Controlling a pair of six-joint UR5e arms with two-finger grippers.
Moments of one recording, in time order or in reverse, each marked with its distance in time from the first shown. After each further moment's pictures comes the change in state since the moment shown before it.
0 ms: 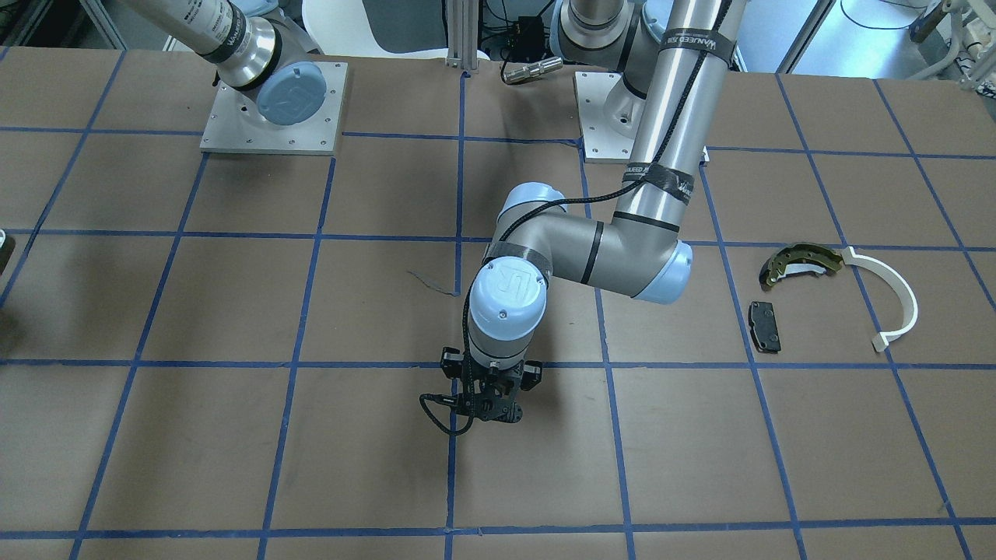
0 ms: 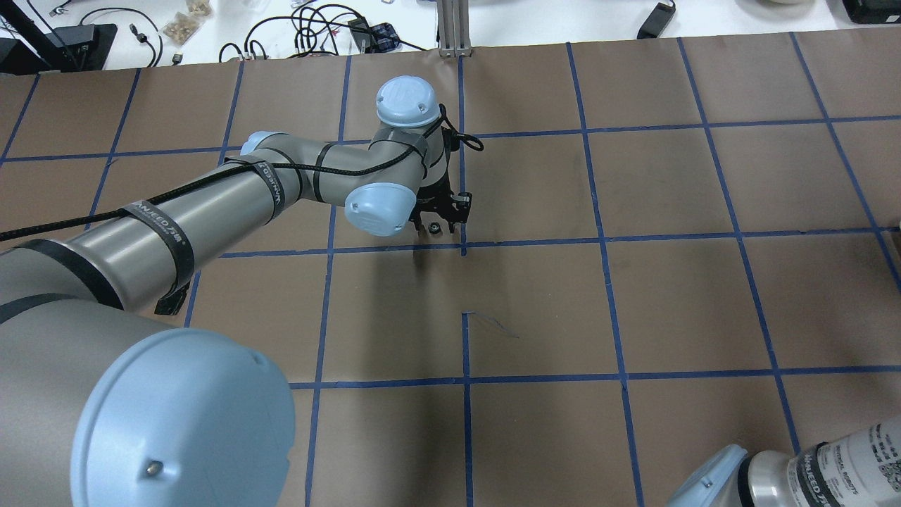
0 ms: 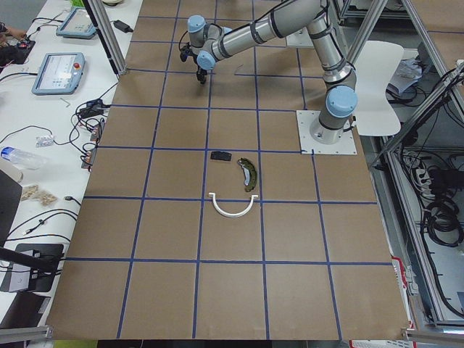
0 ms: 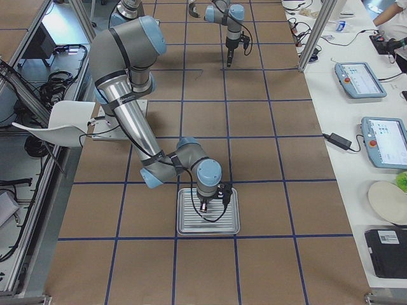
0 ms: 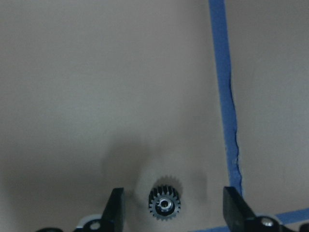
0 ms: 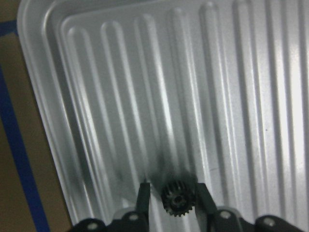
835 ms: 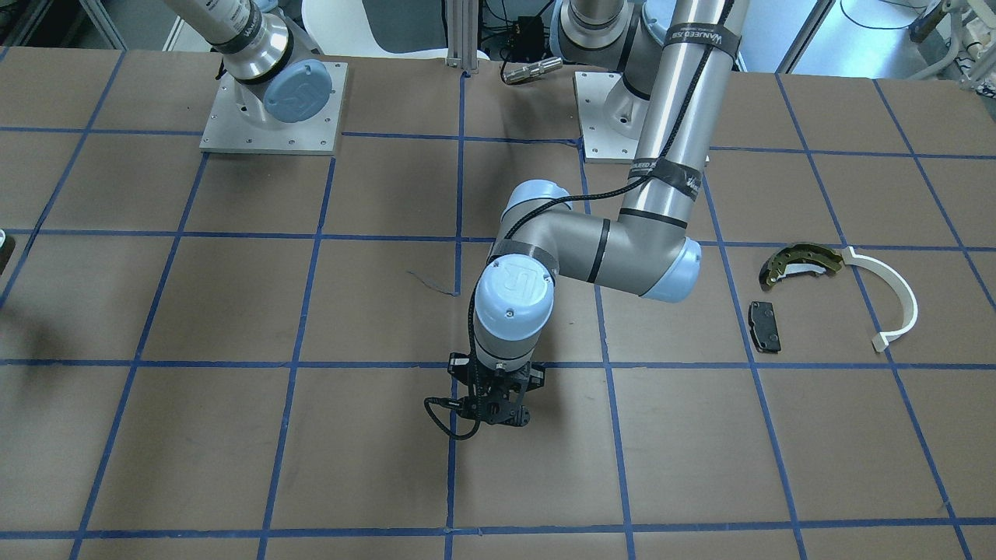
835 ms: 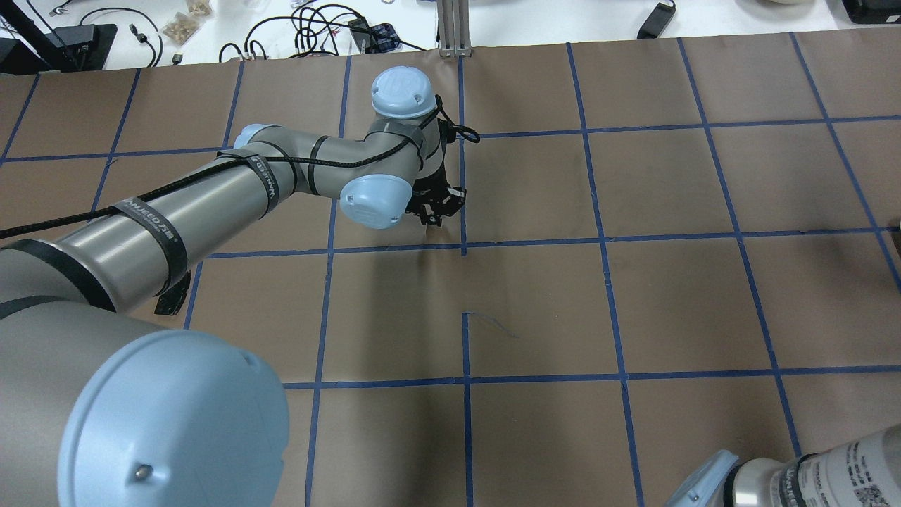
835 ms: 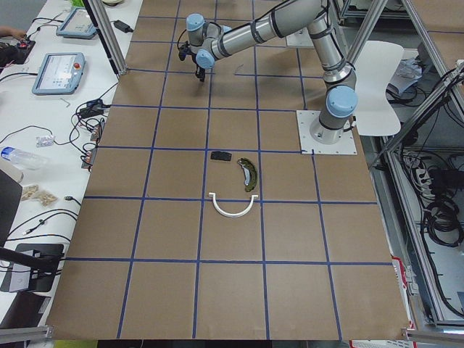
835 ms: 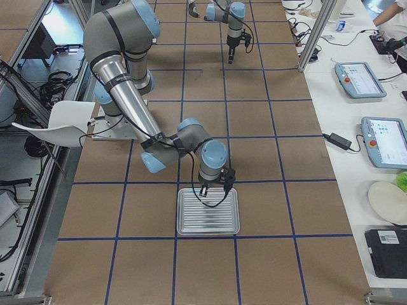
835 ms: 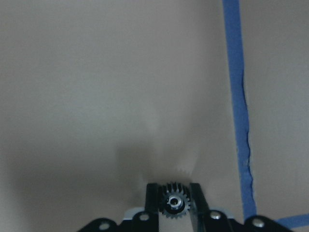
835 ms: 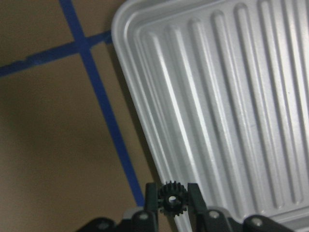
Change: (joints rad) left arm 0.026 0.023 0.025 -0.027 0.006 0.012; right arm 0.103 -0.162 -0.005 0.230 -0.015 0.212
